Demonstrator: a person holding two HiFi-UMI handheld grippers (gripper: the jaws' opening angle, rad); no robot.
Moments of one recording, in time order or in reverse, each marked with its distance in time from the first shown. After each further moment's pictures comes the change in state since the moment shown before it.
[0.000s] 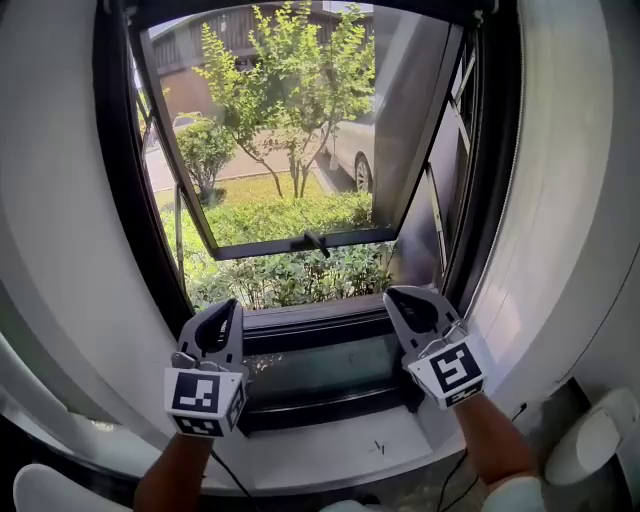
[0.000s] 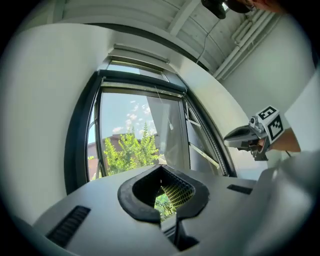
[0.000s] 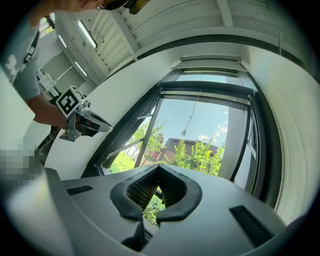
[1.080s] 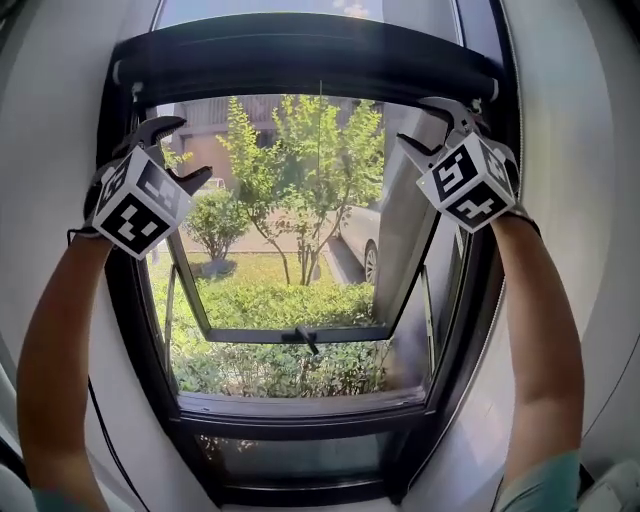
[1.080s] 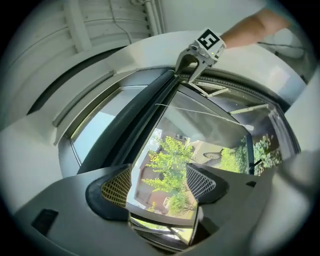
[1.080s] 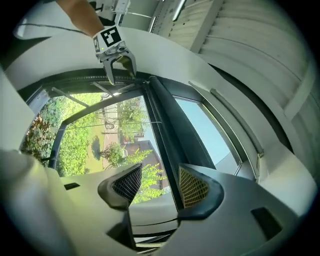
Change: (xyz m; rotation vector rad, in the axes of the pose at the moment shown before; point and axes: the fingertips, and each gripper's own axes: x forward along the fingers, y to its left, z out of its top) left arm 0.156 0.132 0.308 0.943 0.056 0.243; right arm 0.127 -0.308 0.267 -0.903 -0.045 -0.290
